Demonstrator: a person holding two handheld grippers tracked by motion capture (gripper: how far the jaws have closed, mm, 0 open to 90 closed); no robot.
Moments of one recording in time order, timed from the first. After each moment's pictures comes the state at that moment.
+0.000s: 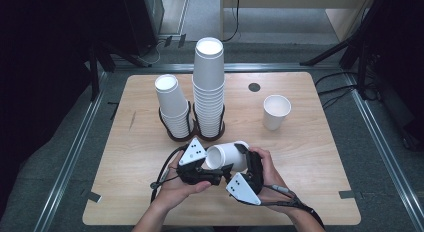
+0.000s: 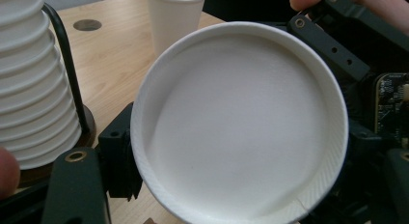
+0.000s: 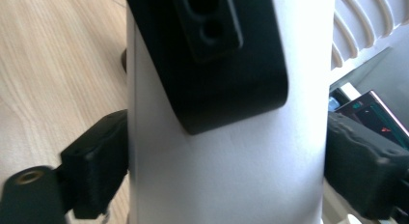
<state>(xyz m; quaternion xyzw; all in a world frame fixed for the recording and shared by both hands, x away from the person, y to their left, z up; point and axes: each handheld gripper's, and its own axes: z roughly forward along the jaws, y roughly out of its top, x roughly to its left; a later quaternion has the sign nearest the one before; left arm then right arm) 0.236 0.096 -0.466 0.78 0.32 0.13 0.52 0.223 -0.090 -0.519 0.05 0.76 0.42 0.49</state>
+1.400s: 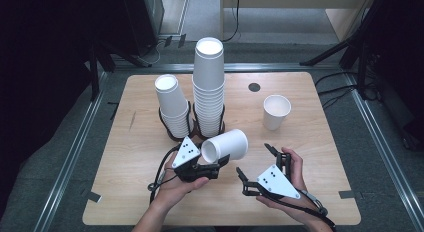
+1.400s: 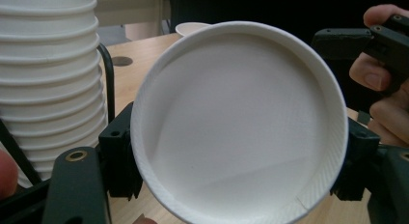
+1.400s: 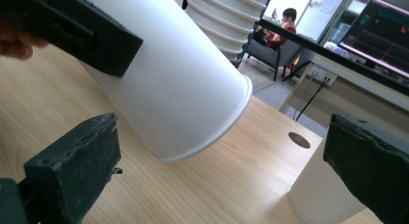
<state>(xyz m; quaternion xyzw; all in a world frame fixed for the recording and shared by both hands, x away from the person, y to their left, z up) 0.240 0.105 -0.475 0.72 0.34 0.18 0.57 0.210 -0.141 -0.491 0.24 0.73 0.50 0.40</state>
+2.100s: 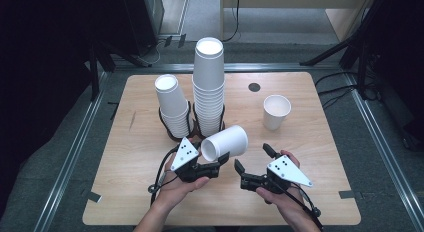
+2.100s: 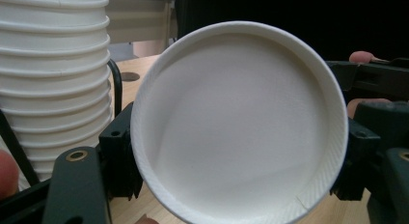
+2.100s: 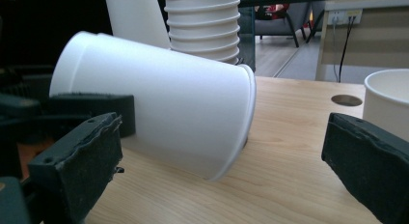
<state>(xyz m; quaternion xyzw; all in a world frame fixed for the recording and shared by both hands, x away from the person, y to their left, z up) 0.239 0.103 -0.479 0.70 0.34 0.20 0.60 0.216 -0.139 -0.482 0.39 0.65 0.60 0.26</state>
